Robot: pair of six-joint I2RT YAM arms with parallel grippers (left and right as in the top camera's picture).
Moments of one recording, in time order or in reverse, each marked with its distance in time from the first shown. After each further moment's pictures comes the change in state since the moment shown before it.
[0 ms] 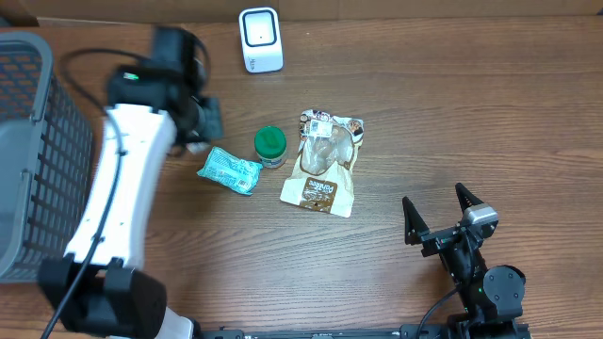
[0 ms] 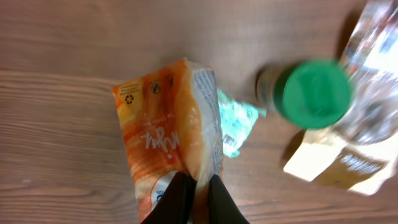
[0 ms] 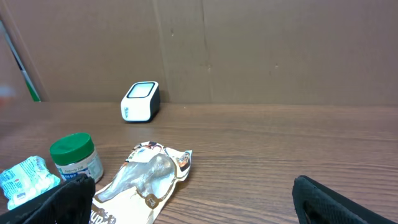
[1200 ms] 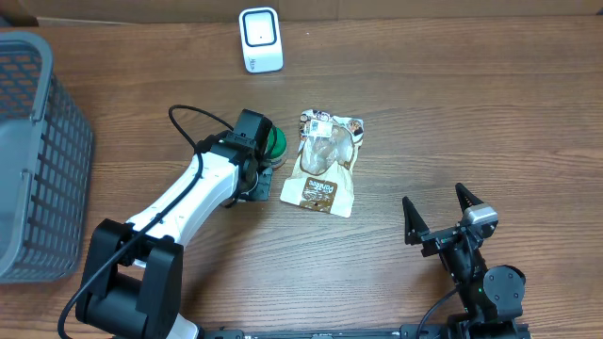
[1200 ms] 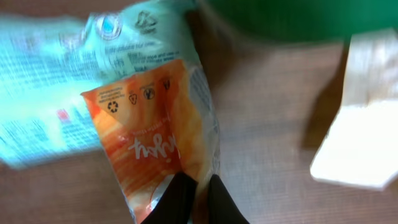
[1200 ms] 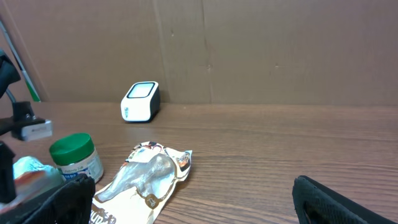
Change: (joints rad) left arm -0.215 0.006 -0.517 0.469 -0.045 0.056; right arm 0.000 0.000 0.000 0.000 0.000 0.000
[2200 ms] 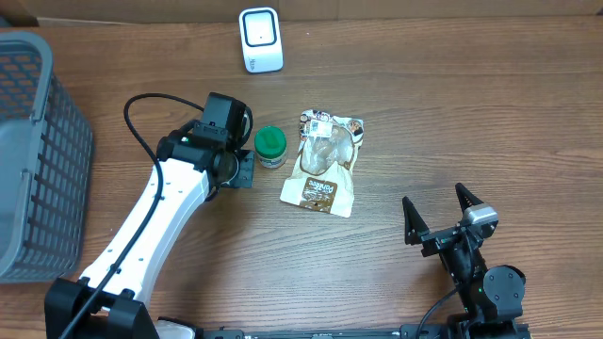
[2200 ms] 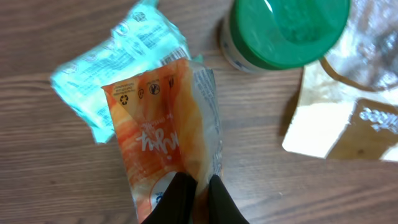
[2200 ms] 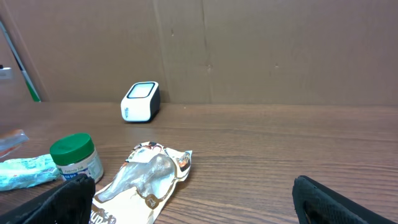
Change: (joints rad) left arm 0.072 -0.186 0.084 -0.151 0.035 0.003; right arm 0.000 0.000 0.000 0.000 0.000 0.000
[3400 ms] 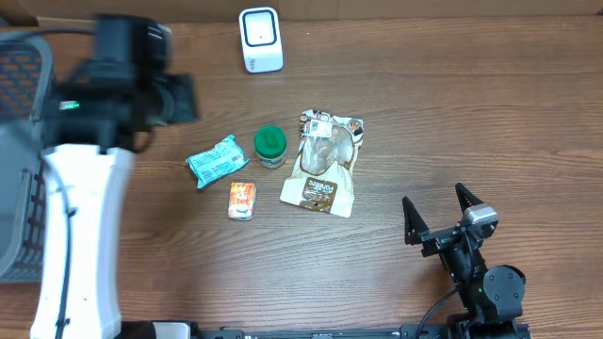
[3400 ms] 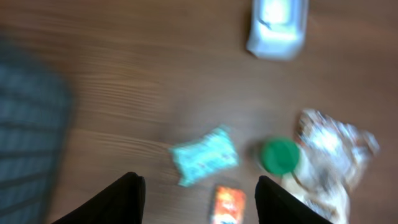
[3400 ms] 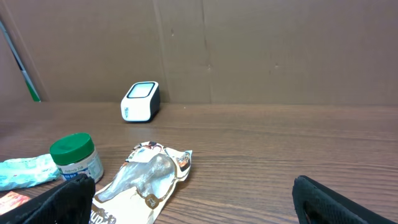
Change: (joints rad) left arm 0.266 0.004 0.687 -0.350 -0.010 -0.024; right arm 0.000 0.000 0.000 0.000 0.000 -0.001
